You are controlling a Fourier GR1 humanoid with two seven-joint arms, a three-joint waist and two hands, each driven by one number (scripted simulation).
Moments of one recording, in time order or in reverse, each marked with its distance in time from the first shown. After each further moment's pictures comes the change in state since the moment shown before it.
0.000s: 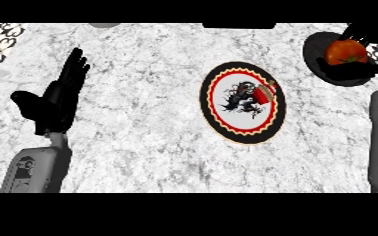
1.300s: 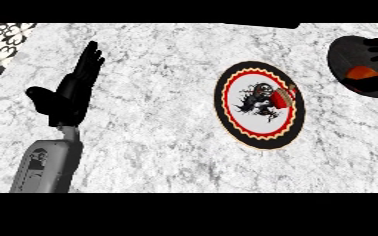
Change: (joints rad) left arm -0.054 -0.027 -0.040 0.017 -0.006 -0.026 -0.024; right arm -0.215 -0.346 -0.194 0.997 0.028 -0.239 -0.354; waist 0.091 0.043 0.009
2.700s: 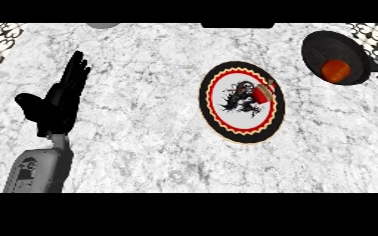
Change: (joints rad) left arm 0.064 0.016 0.047 0.003 -0.005 0.024 0.003; right arm 0.231 -0.251 -0.245 0.102 -0.334 0.532 -0.362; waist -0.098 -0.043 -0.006
